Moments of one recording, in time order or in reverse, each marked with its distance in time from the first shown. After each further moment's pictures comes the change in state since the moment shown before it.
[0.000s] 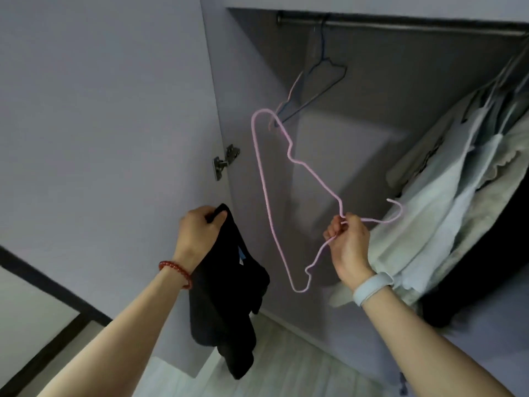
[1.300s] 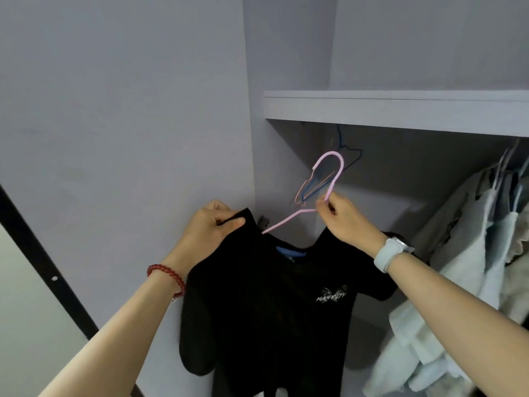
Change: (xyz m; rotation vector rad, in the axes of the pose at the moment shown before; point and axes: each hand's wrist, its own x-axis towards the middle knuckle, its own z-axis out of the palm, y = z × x) left_hand 0.043 0.072 -0.110 -0.123 -0.069 0.340; right_hand 0.001 -0.102 0.134 -1.178 -0.558 -0.717
